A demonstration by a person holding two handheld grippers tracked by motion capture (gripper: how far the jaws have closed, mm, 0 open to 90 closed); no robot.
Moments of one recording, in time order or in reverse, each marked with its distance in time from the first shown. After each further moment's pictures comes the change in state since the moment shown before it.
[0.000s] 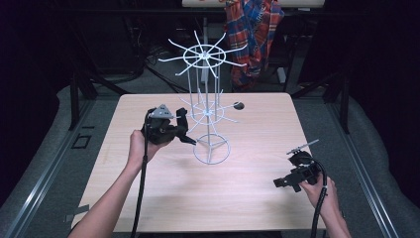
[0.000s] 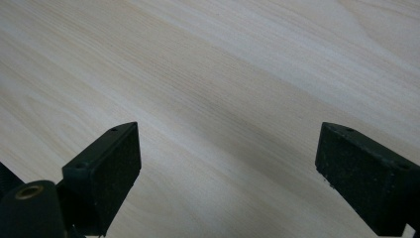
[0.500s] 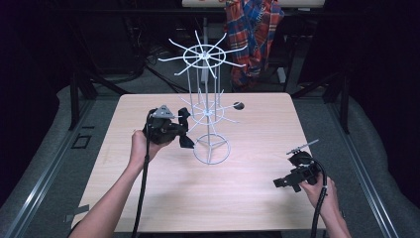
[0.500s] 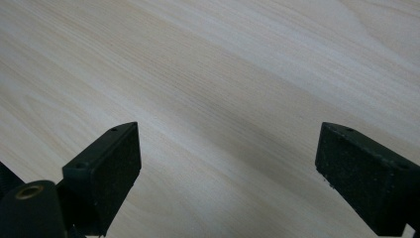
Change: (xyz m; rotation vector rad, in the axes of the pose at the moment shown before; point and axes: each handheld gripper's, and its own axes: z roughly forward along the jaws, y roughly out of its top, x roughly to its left) left arm 0.005 -0.003 0.010 0.019 0.005 -0.012; right arm 0.000 0.000 0.001 0.001 -0.001 0.002
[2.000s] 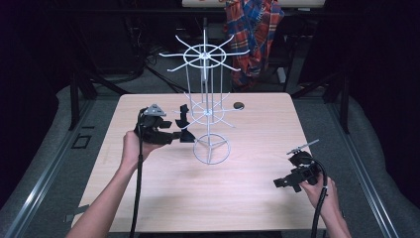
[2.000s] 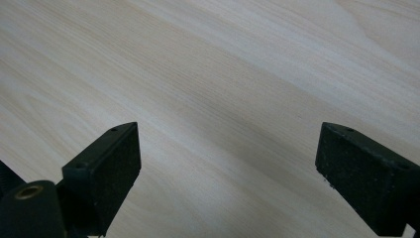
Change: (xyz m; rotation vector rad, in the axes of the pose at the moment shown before) left arm 0.009 -0.007 -0.022 0.037 0.054 -0.083; right arm 0.002 0.000 -0.002 -0.014 0.004 0.003
